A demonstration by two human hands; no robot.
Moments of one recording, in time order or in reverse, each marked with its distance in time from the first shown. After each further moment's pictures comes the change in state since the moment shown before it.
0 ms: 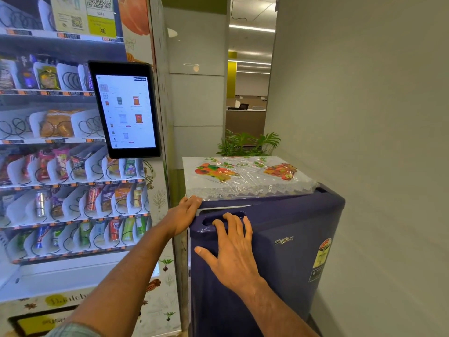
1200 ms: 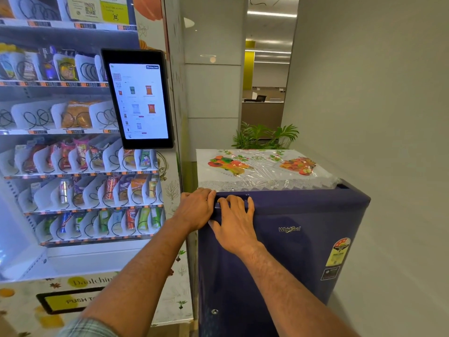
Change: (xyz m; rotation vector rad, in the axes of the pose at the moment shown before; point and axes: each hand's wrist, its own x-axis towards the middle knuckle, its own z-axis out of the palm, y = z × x) left_hand 0.000 0.013 0.008 0.380 0.205 0.138; right_hand 0.064 0.004 0.026 0.005 -0.102 -0.011
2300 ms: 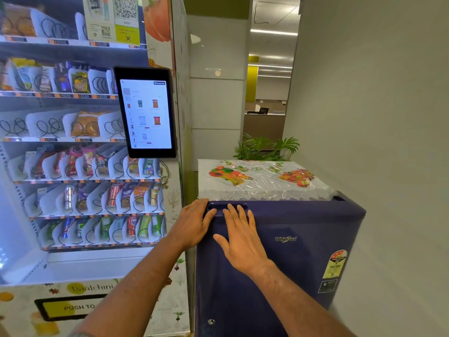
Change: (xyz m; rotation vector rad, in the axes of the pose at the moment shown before) left_hand -0.023 -0.011 0.010 -0.139 0.066 0.058; right_hand -0.024 0.027 -0.008 -0.051 -0.095 -0.142
